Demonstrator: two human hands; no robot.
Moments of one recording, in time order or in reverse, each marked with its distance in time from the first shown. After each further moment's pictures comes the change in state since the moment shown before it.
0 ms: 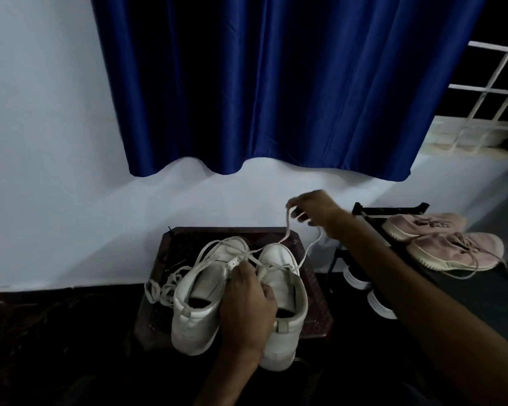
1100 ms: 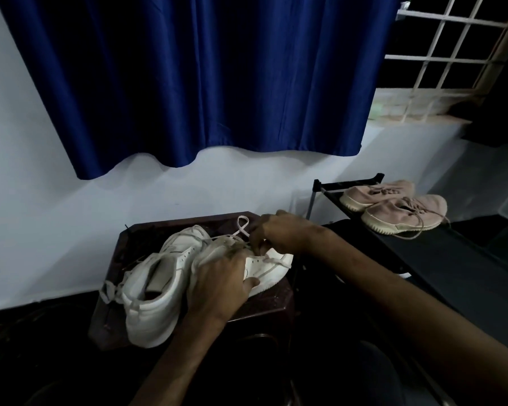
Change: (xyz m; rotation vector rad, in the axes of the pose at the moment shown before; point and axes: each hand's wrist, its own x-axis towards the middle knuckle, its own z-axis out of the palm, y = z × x) left_hand 0.009 0.026 0.005 0.385 -0.268 0.389; right_hand -0.041 0.063 -0.008 -1.044 -0.312 -0.722
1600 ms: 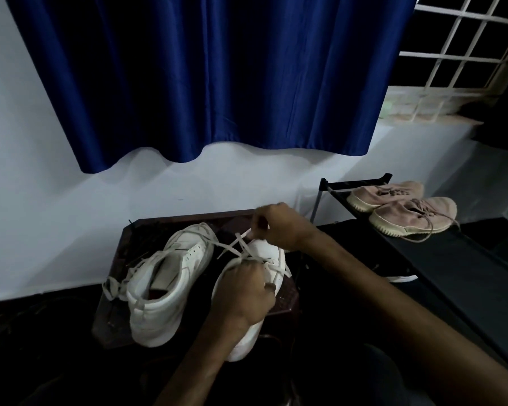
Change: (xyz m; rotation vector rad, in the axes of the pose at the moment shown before) left_hand -0.002 0.021 0.004 -0.184 -0.149 -0.078; right_hand 0.018 -0.011 0.001 0.435 0.206 0.362
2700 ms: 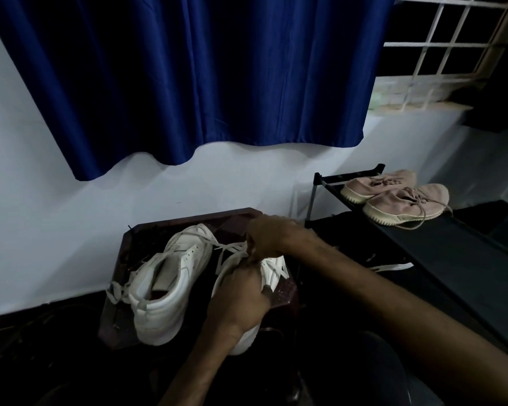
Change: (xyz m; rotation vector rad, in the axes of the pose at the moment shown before) left_hand -0.013 -0.003 0.003 -0.085 0.042 0.104; right_hand -0.021 -0.048 -0.010 -0.366 -0.323 0.099
